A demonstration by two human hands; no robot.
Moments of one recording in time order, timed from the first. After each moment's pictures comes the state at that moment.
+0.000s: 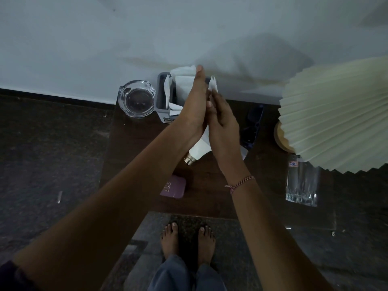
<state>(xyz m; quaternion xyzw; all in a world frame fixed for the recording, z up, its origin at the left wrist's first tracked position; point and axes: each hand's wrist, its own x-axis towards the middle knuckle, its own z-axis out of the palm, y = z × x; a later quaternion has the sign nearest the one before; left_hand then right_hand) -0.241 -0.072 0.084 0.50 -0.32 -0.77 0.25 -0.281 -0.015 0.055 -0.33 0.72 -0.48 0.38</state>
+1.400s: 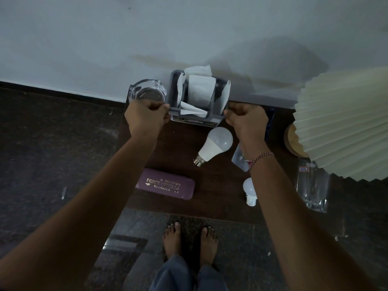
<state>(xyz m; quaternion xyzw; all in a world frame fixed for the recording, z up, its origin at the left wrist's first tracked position) -0.140 -0.099 0.027 0.70 -0.42 -0.47 0.32 -0.318 -0.041 0.030 -0.30 0.81 -0.37 0.34</state>
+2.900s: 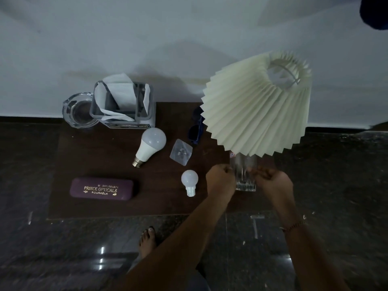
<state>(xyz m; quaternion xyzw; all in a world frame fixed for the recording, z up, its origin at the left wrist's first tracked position) -0.368 0.109 0.026 0.60 -0.51 -0.62 0.05 -0.473 0.177 0.027 -0.18 0.89 -0.27 0.33</state>
